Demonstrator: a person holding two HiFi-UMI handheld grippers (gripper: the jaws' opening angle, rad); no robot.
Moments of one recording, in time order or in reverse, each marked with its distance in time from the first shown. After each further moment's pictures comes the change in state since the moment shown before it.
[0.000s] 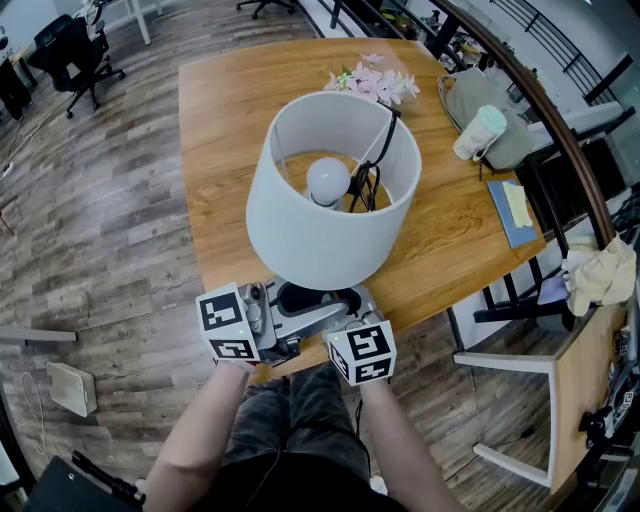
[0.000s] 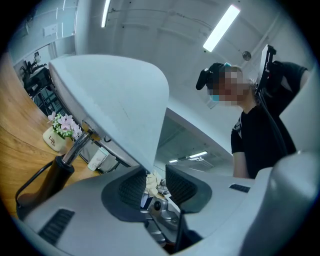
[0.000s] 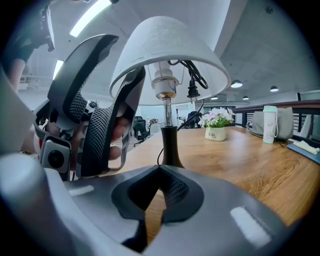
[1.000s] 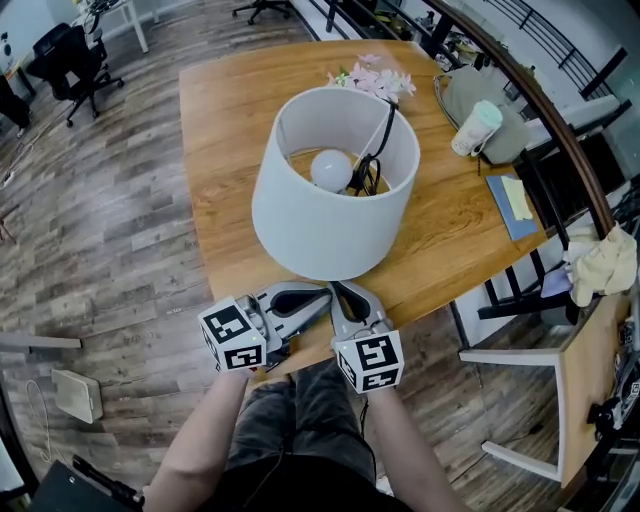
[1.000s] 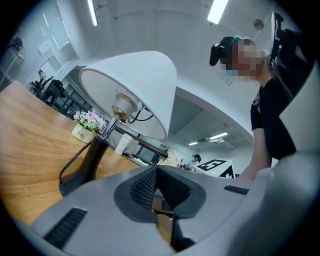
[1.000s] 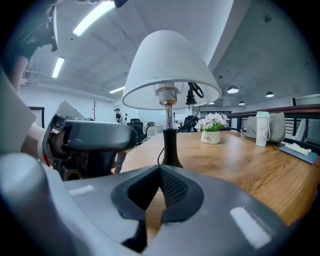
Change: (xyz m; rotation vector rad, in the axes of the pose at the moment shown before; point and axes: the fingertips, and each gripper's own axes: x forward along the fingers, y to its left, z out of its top) left arm -0.038 0.027 -0.050 0.048 0.191 0.263; right arm -0.023 0.006 -0.004 -0.013 -0.040 -0.050
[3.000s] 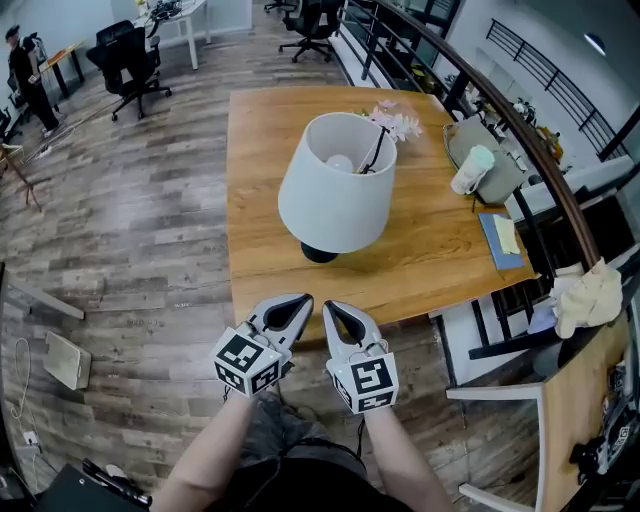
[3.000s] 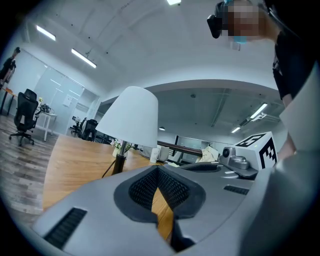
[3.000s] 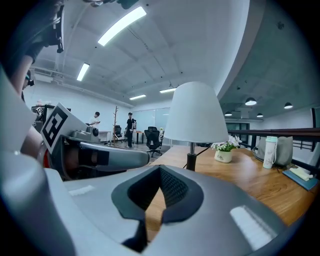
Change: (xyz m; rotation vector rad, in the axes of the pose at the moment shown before) left arm -0.044 -0.060 0.000 0.191 -0.066 0.552; right arm -0.096 0.060 0.044 -0.130 -0.099 0.168
